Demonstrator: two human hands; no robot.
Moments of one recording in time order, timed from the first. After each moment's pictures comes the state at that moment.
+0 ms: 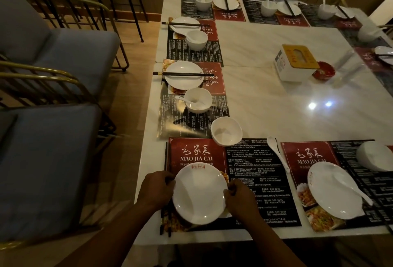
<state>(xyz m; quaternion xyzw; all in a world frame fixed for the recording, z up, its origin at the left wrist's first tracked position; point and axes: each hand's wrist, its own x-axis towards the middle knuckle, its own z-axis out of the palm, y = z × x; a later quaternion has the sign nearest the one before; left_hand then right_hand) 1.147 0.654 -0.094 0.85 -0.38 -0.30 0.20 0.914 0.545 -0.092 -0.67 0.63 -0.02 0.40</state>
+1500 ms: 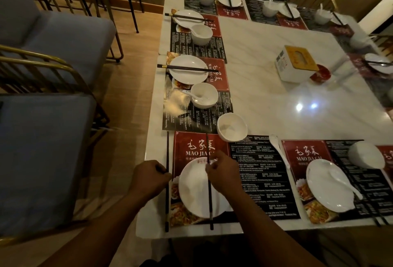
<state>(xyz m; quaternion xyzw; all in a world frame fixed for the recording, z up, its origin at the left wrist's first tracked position) 1.181 0.670 -0.063 0.84 -0.26 -0.38 0.28 1.003 0.544 -0.057 -0.74 0.57 -0.07 0.34</state>
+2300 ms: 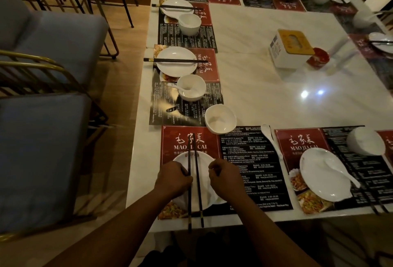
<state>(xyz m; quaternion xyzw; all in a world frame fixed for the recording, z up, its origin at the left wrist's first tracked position) 1.101 0.622 -0.077 0.82 -0.34 -0.42 0.18 0.939 0.539 -0.077 -0.75 0.55 -0.04 0.37</state>
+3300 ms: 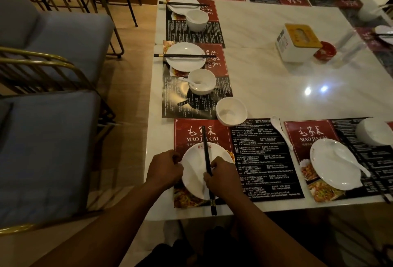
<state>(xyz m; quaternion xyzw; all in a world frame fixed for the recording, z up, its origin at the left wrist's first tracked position) 1.147 0.660 -0.079 0.85 -0.36 -0.33 0.21 0.971 0.586 -0.084 -0.77 0.56 0.01 0.30</state>
